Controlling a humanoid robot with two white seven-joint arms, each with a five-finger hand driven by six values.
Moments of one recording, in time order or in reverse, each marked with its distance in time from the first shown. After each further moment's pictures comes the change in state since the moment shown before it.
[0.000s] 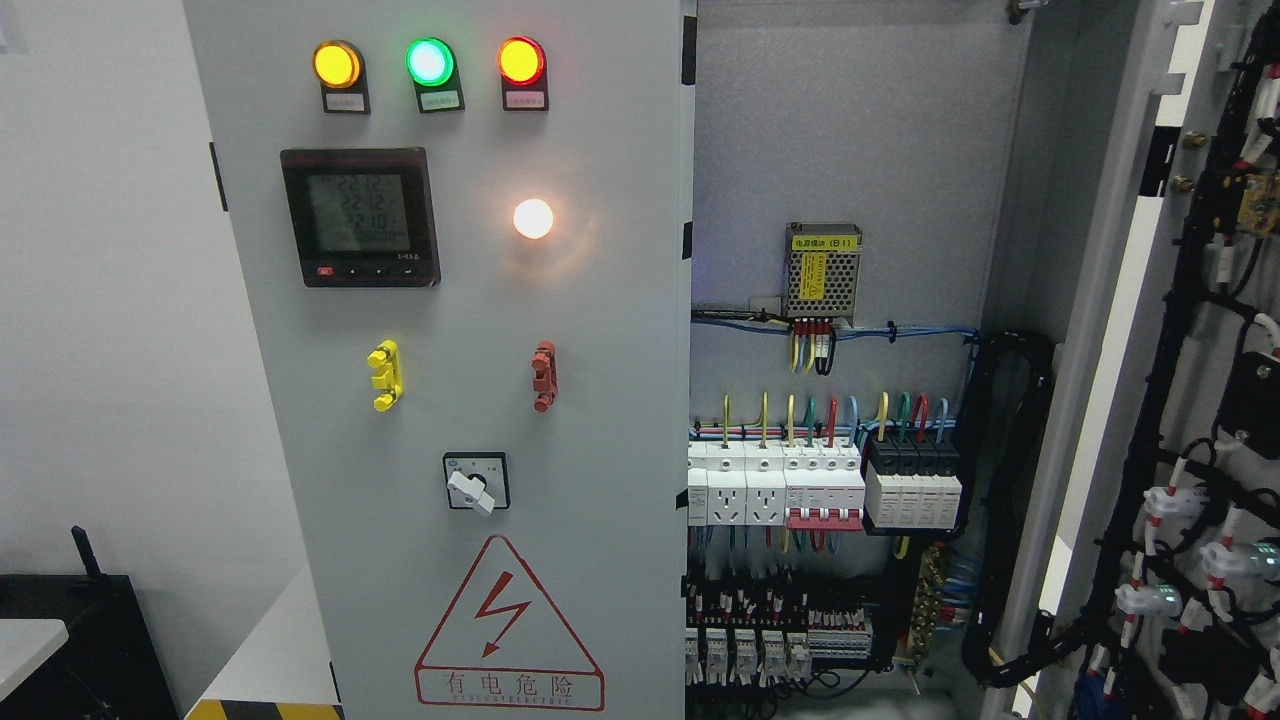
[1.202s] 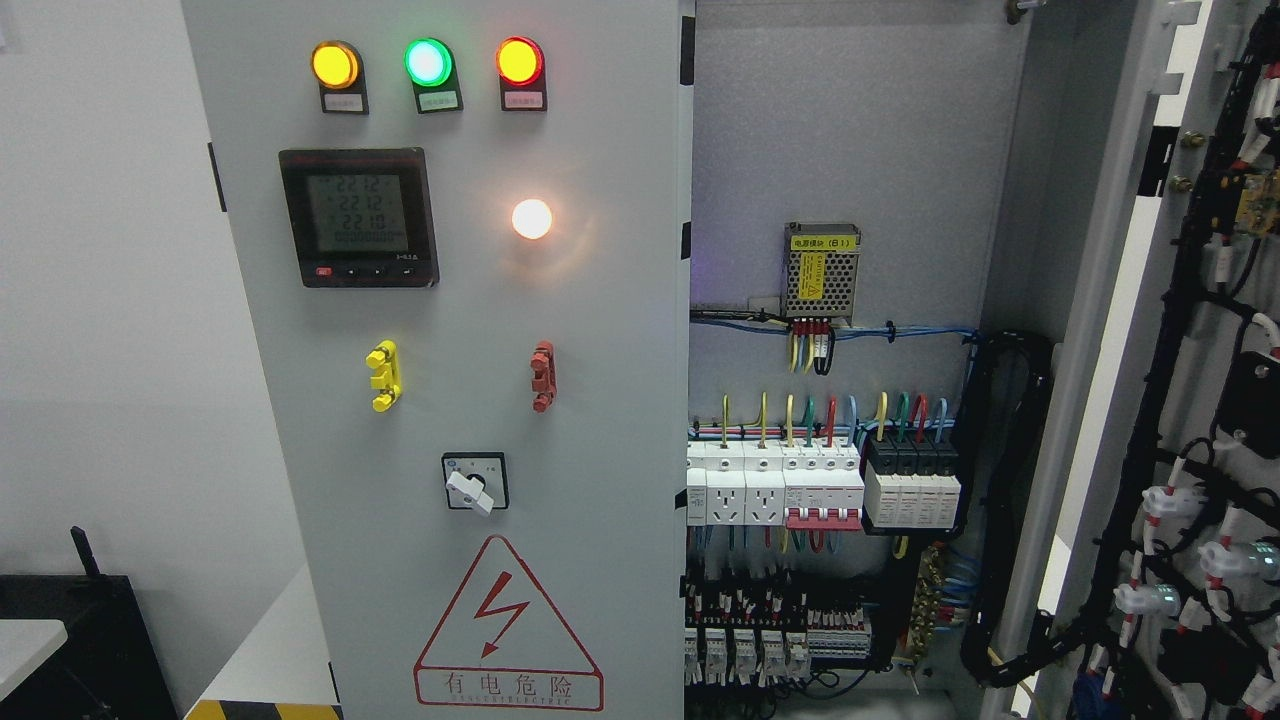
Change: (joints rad) left arm -0.300 -0.679 0.212 0.930 -0.447 0.345 0.133; right arm -0.001 0.000 0.000 0.000 0.000 0.000 0.000
